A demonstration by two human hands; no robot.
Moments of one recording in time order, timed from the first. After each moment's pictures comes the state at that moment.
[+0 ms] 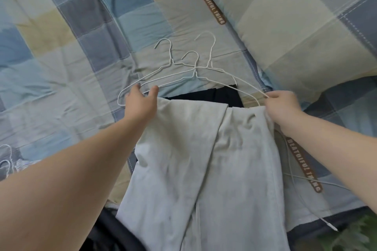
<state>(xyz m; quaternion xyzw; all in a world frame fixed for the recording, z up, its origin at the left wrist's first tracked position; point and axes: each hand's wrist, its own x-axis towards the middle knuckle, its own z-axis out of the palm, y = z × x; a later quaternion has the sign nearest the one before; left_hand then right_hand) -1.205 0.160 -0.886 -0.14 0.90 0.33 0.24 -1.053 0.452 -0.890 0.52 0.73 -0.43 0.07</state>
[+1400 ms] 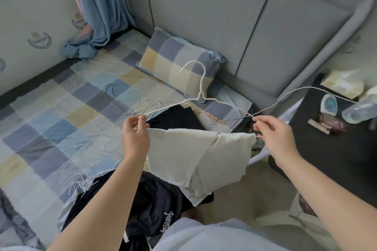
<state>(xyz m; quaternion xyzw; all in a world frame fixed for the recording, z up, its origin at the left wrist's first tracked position) -0.928 -0.019 -0.428 0.04 0.81 0.56 0.18 -0.642 0.185 -0.401 0.51 0.66 -0.49 -0.27</state>
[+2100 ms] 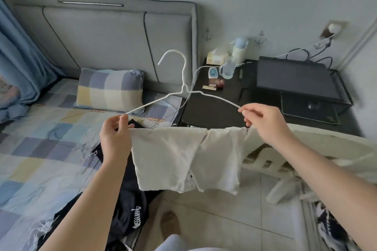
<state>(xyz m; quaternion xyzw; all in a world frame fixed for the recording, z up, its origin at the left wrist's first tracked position) -0.649 -0.077 -0.320 0.27 0.75 0.57 0.19 -0.296 0.019 -0.291 0.52 0.69 -0.35 -0.36</state>
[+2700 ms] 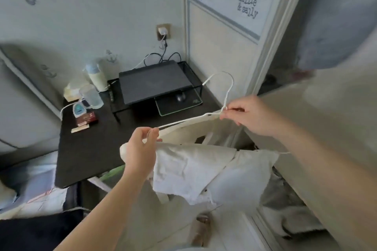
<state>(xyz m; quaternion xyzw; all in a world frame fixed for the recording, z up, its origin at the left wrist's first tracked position) -0.266 0.019 -0.321 0.60 0.58 0.36 0.41 0.014 -0.067 -0.226 0.65 0.64 -0.26 -0.32</state>
